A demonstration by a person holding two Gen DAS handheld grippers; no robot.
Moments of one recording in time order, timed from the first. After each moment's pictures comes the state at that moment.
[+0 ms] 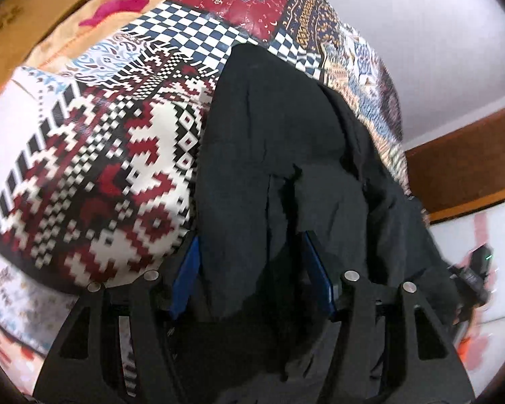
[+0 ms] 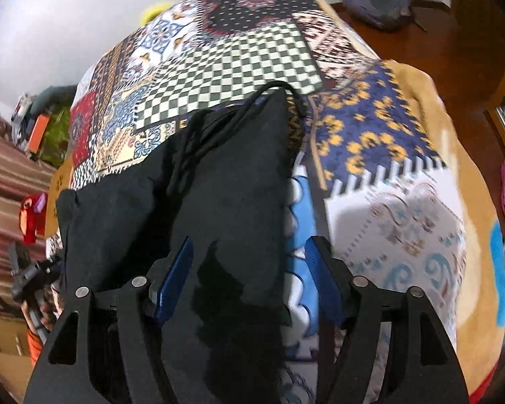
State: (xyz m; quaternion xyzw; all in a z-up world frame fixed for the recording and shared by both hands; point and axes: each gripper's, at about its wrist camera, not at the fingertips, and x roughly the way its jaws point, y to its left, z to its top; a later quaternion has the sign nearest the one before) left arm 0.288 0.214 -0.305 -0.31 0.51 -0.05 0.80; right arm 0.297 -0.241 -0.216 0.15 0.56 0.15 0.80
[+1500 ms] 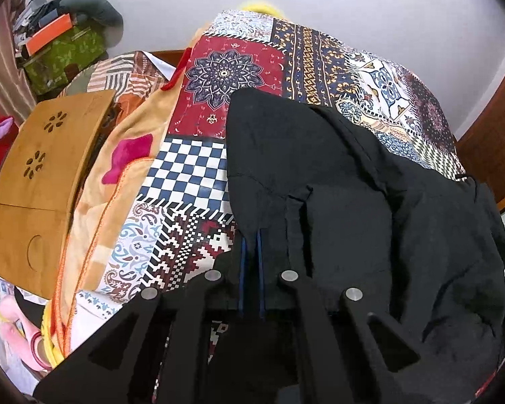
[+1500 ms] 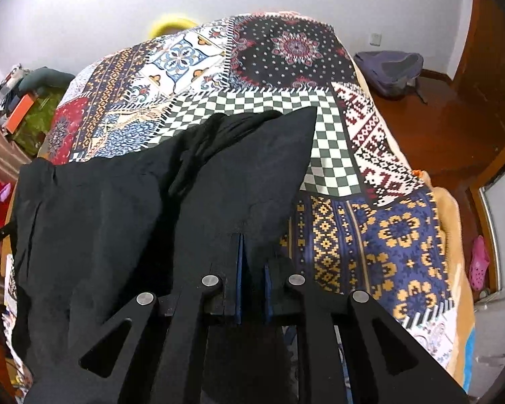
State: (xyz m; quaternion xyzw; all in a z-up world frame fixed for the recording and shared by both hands) left arm 0.371 0.198 -0.228 -0.09 0.47 0.06 0.88; right arm 0.359 -0.187 -0.181 0.03 0.49 0.11 0.87
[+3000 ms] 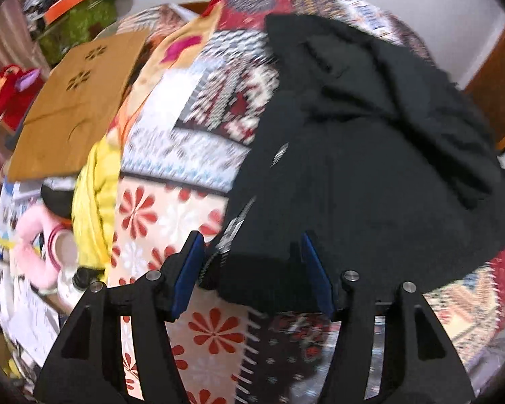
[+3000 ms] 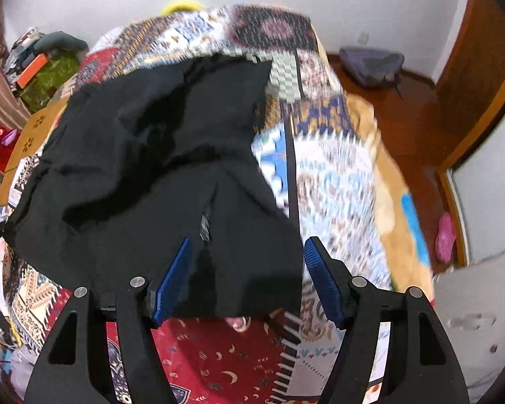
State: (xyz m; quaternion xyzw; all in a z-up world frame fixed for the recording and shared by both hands) left arm 0.155 0.202 -0.266 -0.08 0.53 0.07 0.84; right arm 0.181 -0.246 -0.181 -0.01 0.52 0.10 0.85
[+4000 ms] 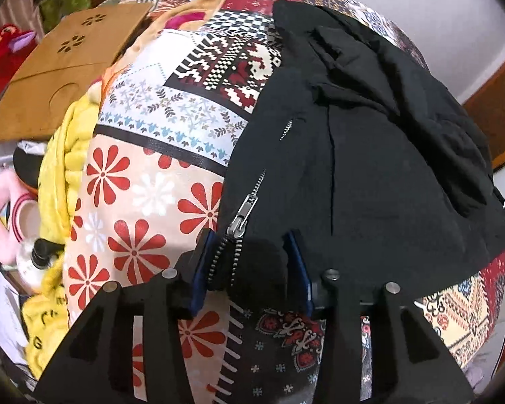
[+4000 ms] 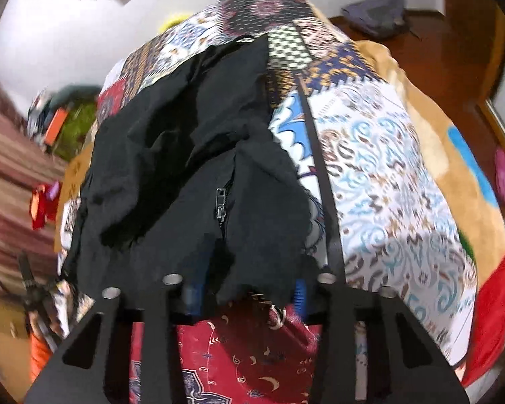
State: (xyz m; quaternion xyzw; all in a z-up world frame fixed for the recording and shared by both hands) left arm 0.148 0.208 -0.290 -0.15 0.52 0.04 0.84; right arm 0.171 -0.274 -0.195 0.18 0.52 0.15 0.82
